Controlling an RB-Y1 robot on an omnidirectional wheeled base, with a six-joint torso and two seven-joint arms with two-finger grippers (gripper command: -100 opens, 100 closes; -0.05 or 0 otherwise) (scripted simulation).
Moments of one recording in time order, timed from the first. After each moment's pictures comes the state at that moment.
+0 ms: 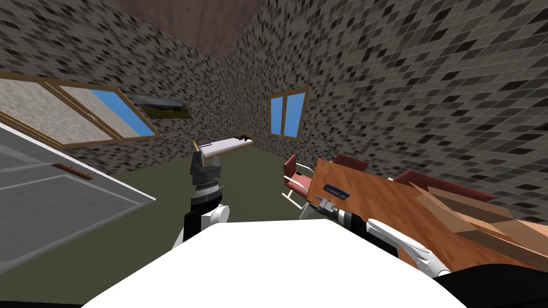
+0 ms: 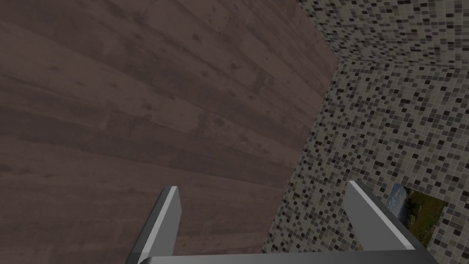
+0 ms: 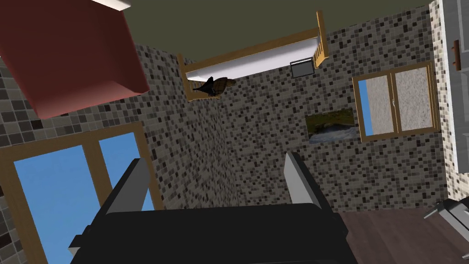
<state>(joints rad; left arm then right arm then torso) 0.46 -0.01 0.03 -2.26 0.11 -0.59 -0.15 0.53 -1.01 0.25 -1.64 0.42 -0.56 0.36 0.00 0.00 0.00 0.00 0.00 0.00</state>
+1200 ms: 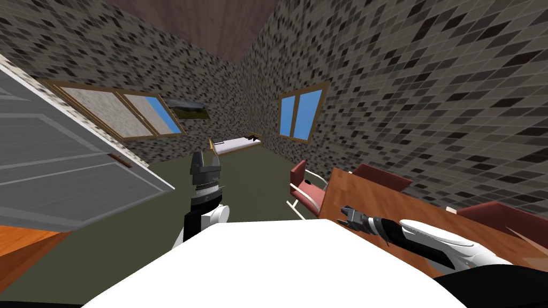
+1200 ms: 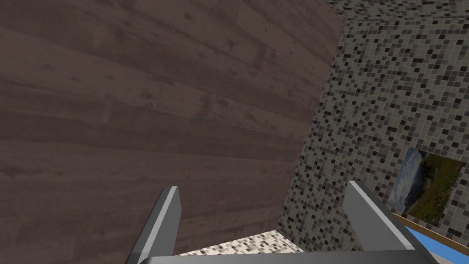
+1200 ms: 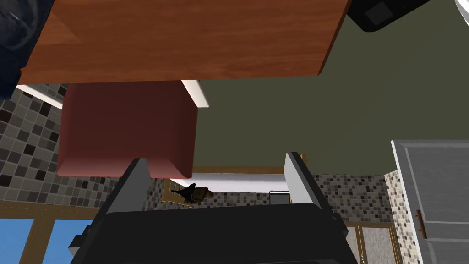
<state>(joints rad) 0.46 -0.01 0.03 -2.26 0.11 -0.59 -0.15 0.50 -1.34 0.38 -1.36 0.50 -0.56 0.38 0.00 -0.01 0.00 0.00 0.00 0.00</state>
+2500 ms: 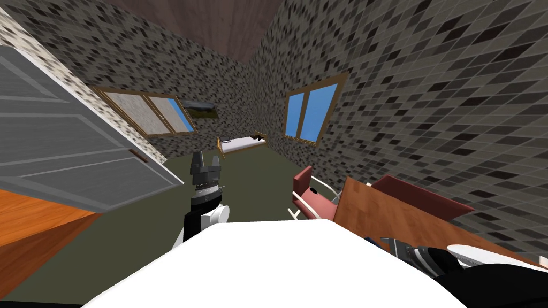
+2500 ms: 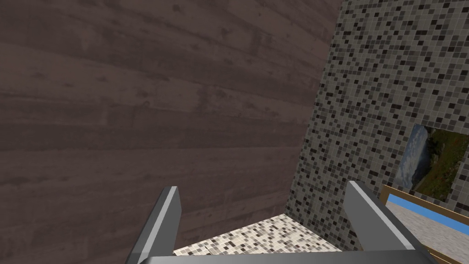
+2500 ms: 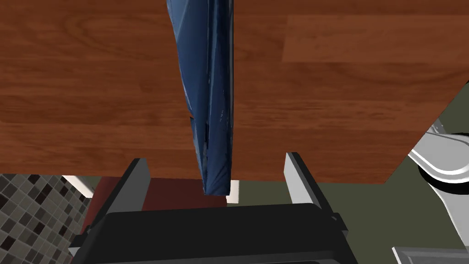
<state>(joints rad) 0.46 -0.01 0.03 -2.26 0.11 -0.59 -0.15 0.54 -1.45 0.59 -1.14 0.56 -0.54 0.36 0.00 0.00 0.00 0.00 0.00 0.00</state>
